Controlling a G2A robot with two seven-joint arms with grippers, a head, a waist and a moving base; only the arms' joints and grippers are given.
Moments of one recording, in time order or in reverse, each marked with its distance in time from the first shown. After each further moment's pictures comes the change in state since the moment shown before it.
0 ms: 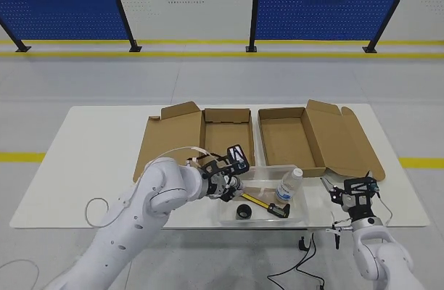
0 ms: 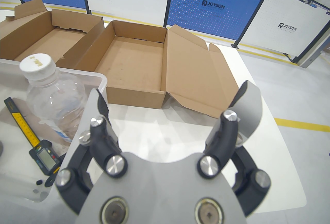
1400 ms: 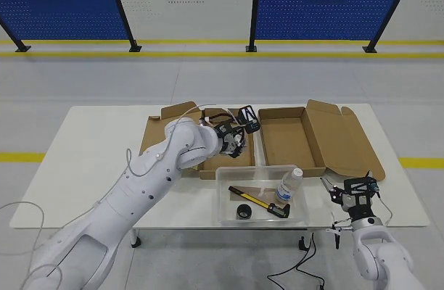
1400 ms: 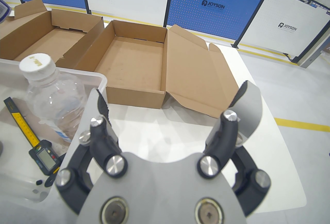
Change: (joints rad) left arm -0.455 -0.111 0.290 0.527 0.154 0.052 0.278; right arm 0.000 0.000 0.000 0.000 0.000 0.000 0.000
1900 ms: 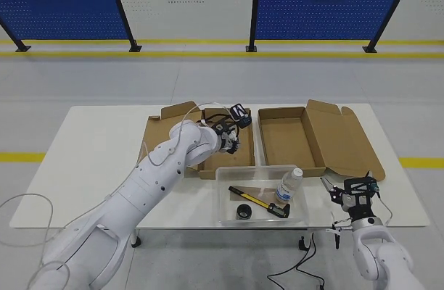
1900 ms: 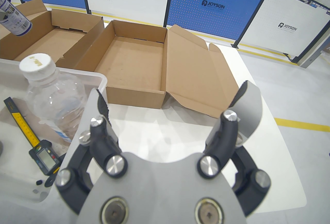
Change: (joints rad) left arm -0.028 -0.056 0.045 0.202 -0.012 0.125 0.077; right arm 0.000 0.000 0.000 0.000 0.000 0.000 0.000
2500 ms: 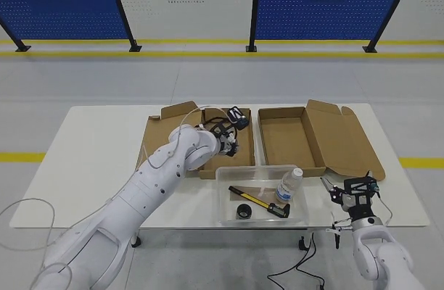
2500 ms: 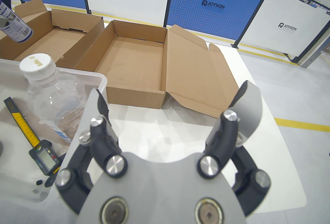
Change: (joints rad) left arm 0.028 -0.005 -0.022 0.008 -0.035 0.059 -0.036; right arm 0.000 0.000 0.000 0.000 0.000 0.000 0.000
